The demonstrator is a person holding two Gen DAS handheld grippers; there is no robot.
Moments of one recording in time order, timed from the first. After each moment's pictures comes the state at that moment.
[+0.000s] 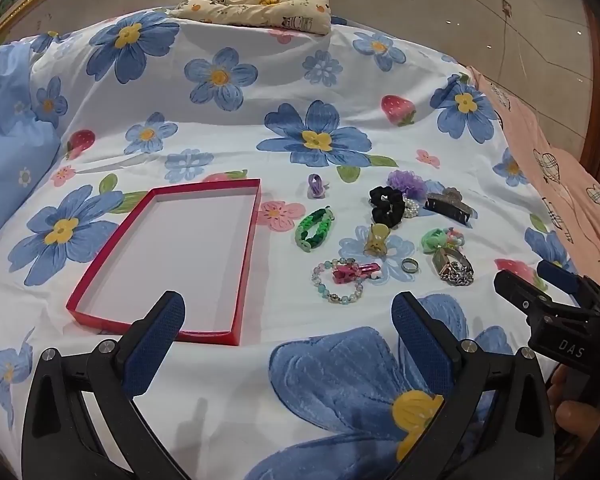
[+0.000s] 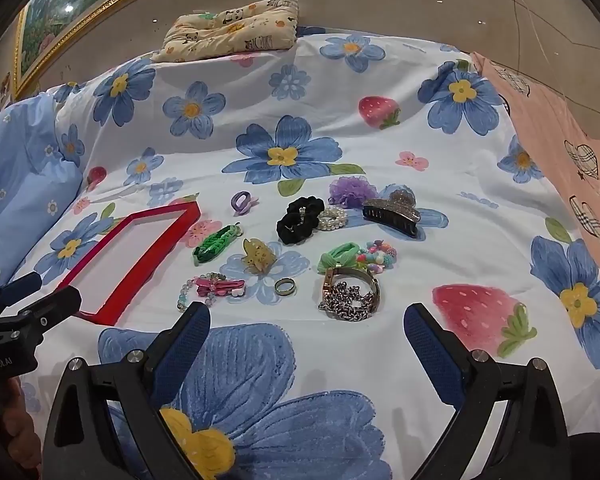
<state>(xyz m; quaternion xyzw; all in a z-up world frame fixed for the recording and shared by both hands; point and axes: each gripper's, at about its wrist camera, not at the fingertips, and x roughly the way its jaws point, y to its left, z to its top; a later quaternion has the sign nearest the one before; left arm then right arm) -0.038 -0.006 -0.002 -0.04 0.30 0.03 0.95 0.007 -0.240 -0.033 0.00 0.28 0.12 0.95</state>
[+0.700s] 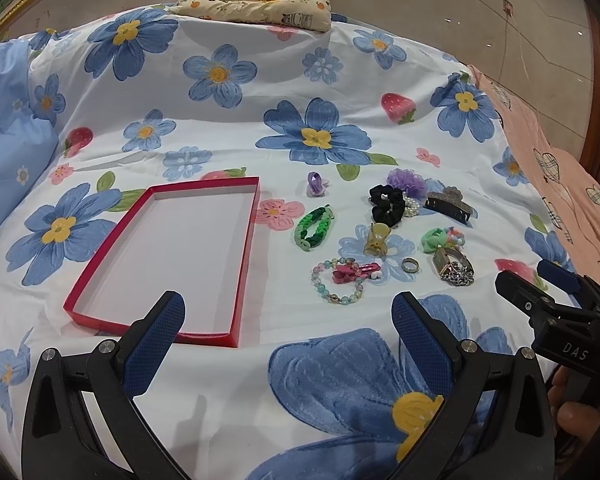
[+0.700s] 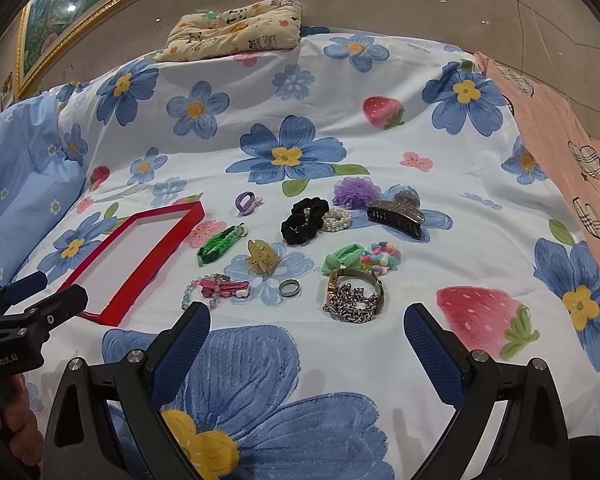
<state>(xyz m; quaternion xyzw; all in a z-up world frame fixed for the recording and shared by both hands) -0.034 -0.007 -0.005 -0.04 0.31 0.03 0.95 0.007 -0.232 -0.035 -0.01 0.28 0.12 0.95</state>
